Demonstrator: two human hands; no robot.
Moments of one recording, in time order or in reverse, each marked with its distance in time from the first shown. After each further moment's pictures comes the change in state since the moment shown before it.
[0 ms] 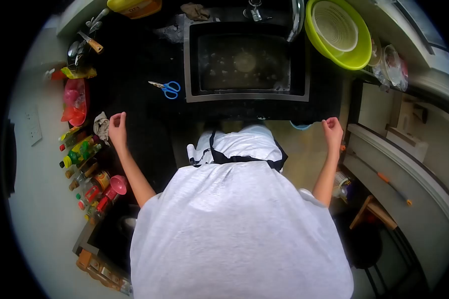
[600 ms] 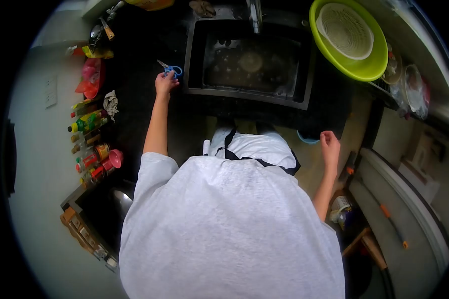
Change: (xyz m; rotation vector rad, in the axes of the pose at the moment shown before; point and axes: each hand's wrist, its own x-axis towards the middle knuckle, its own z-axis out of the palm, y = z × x) left_hand -0.013 0.059 0.202 -0.420 -0.155 -0.337; right_hand 0.027 0.041 0.000 0.081 -0.269 -0.203
